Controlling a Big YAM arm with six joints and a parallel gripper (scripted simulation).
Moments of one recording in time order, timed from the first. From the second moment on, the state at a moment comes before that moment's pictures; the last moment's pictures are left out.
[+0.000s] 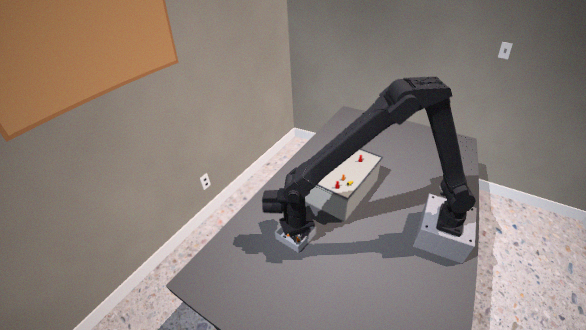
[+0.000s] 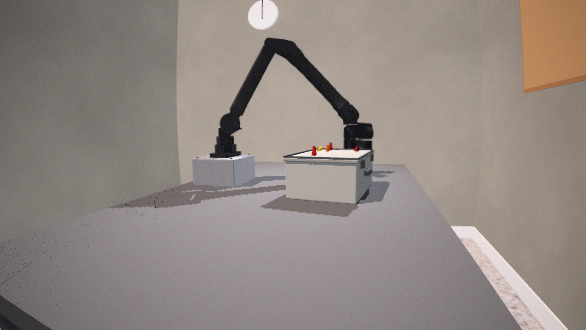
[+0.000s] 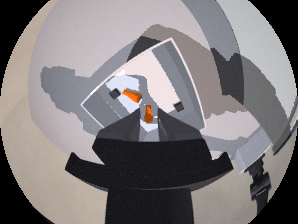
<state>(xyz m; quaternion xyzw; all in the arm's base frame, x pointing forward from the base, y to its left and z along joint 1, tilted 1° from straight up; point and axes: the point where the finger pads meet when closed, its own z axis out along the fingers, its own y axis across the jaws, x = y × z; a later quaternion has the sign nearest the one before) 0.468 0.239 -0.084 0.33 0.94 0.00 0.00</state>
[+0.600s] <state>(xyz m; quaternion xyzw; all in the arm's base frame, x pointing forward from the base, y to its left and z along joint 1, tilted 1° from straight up) 0.468 0.239 -0.084 0.33 0.94 0.00 0.00</state>
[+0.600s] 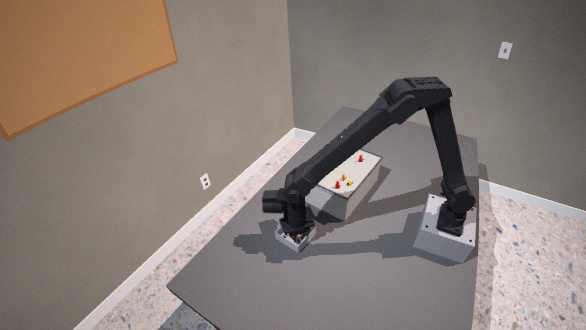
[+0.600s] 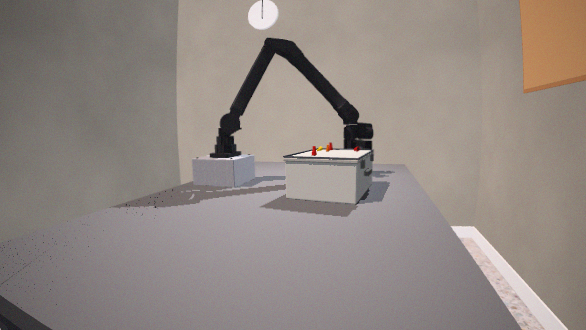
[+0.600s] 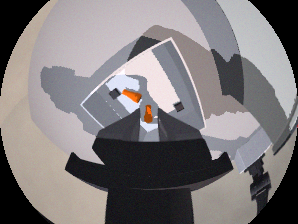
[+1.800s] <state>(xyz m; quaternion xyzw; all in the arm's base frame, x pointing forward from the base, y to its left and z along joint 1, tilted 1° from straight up) 0.468 0.239 -0.036 0.33 0.94 0.01 0.00</state>
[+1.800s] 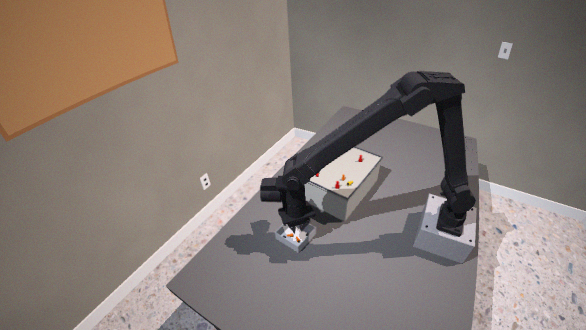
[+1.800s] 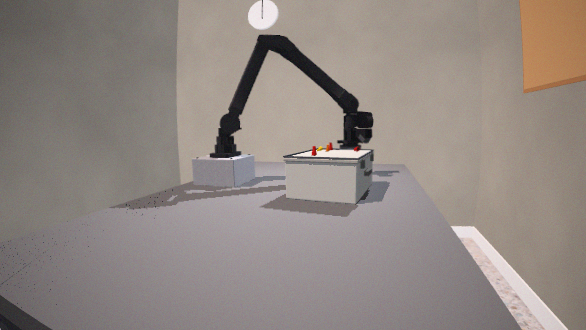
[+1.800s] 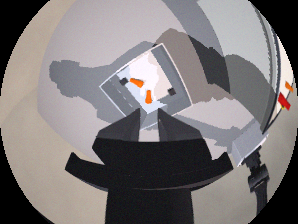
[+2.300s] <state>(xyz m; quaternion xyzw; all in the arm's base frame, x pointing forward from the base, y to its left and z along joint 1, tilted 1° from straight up) 0.464 0.237 -0.016 0.33 0.94 0.00 0.00</state>
